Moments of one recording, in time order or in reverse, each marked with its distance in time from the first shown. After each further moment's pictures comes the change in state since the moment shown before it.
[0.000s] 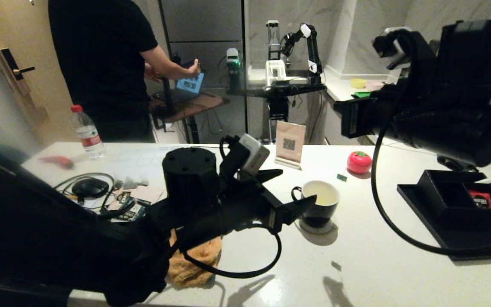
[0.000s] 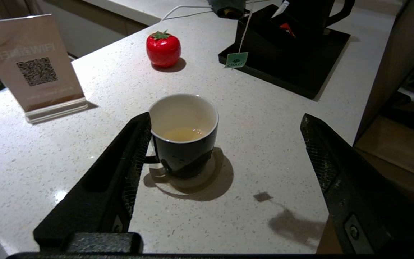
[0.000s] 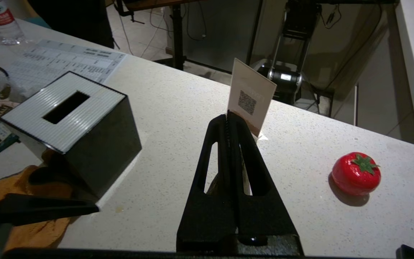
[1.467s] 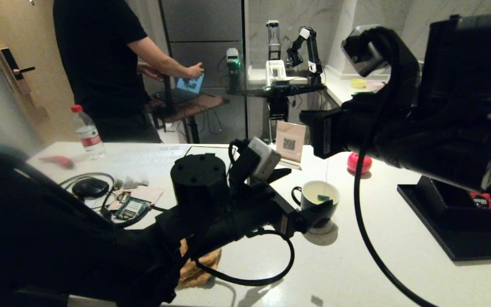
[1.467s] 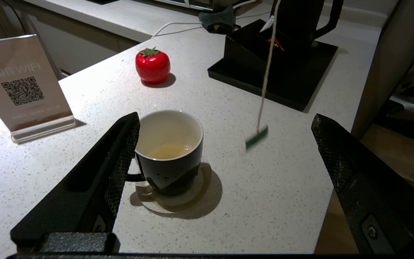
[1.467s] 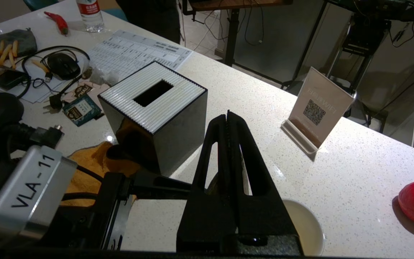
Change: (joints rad) left arm -0.044 0.032 0.003 -0.088 0.026 -0.001; right arm 0.191 -0.012 0.009 0.002 -0.003 -0.003
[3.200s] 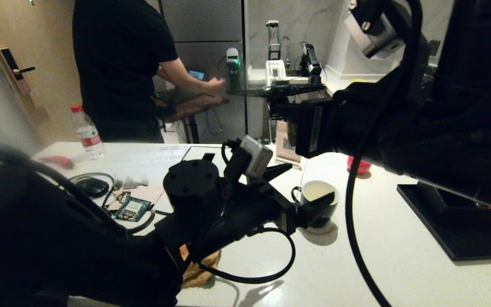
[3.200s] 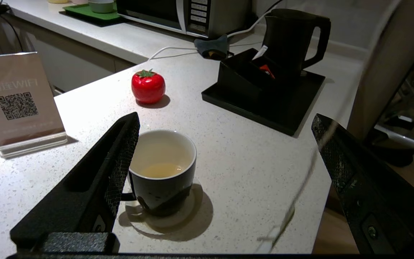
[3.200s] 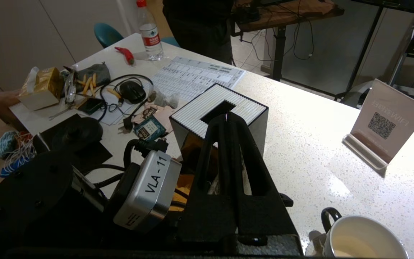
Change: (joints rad) left arm 0.002 0.034 0.033 -0.169 0.003 -0.075; right arm 0.127 -0.017 -0.020 -0.032 0.005 0.137
